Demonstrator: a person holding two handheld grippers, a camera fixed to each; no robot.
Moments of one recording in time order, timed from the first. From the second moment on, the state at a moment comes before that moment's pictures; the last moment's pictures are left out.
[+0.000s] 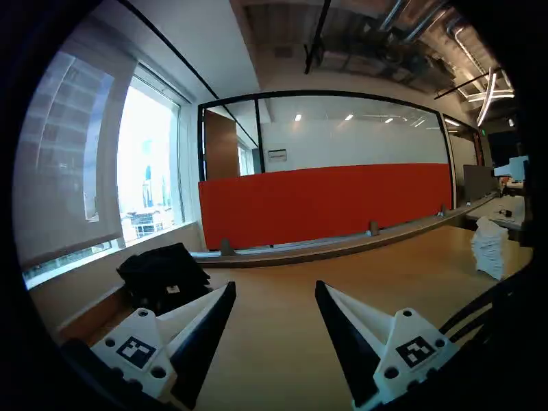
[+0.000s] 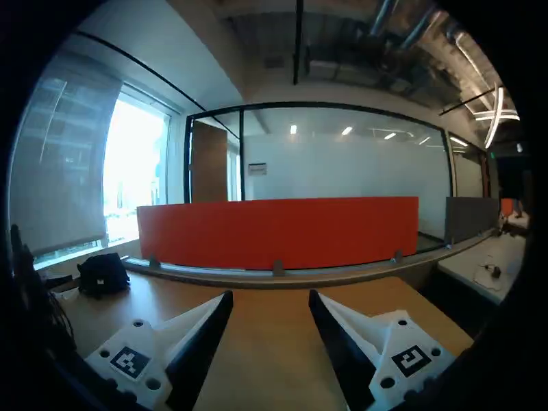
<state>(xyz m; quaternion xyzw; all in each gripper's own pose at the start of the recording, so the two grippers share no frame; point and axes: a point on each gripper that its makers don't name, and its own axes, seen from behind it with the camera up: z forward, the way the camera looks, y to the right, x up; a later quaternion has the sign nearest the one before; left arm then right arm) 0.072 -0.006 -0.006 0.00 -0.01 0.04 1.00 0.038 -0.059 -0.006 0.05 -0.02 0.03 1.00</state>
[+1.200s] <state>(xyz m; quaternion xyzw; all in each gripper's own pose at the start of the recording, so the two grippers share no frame) -0.004 -0.010 0.003 0.03 0.00 -0.01 1.00 -0.001 -0.081 0.017 0.08 -0.03 0.03 1.00</state>
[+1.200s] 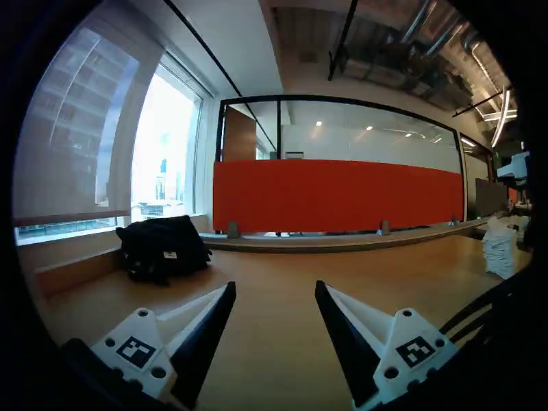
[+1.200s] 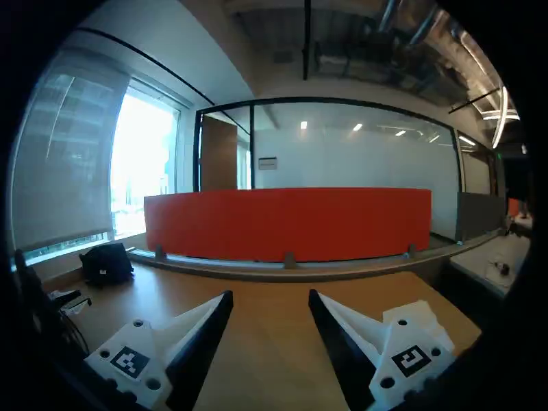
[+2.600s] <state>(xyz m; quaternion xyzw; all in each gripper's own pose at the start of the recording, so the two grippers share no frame) -0.009 -0.003 0.001 0.01 0.00 0.00 1.00 -0.080 -0.017 0.017 0.03 0.00 0.03 1.00</state>
